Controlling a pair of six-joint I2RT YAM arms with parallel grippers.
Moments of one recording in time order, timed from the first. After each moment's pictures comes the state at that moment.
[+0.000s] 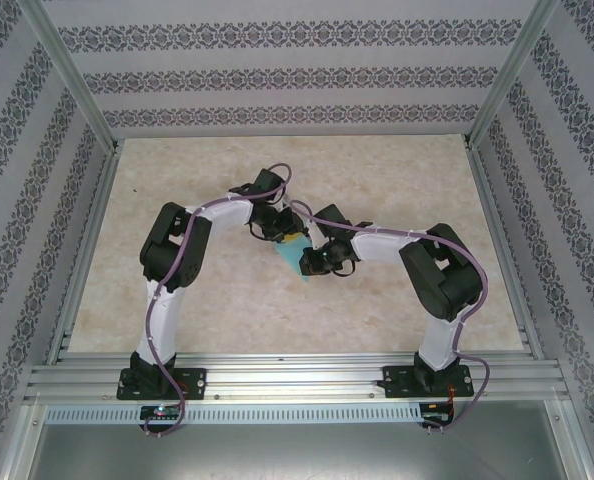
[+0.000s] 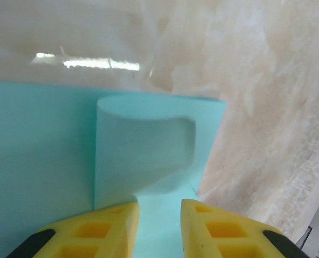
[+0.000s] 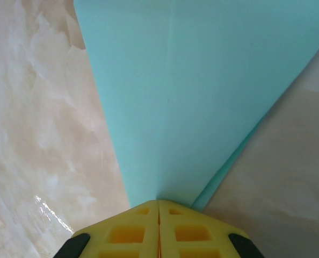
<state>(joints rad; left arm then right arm) -0.47 2.20 1.54 -0.45 0.52 -0.80 0.60 1.86 1.01 -0.33 -0.42 0.34</state>
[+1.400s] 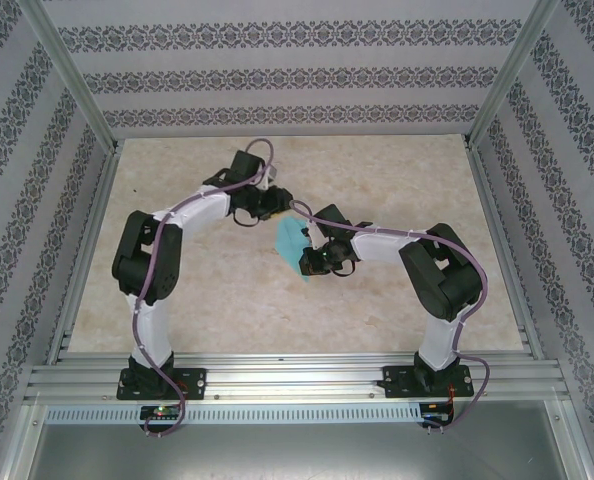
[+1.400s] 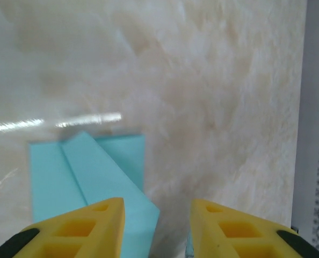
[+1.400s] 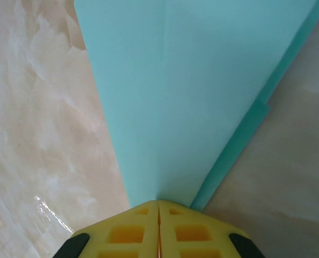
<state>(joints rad) -0.42 2.00 1.46 -0.37 0.54 -0.68 0.60 1.86 1.01 -0.33 -0.41 0.34</state>
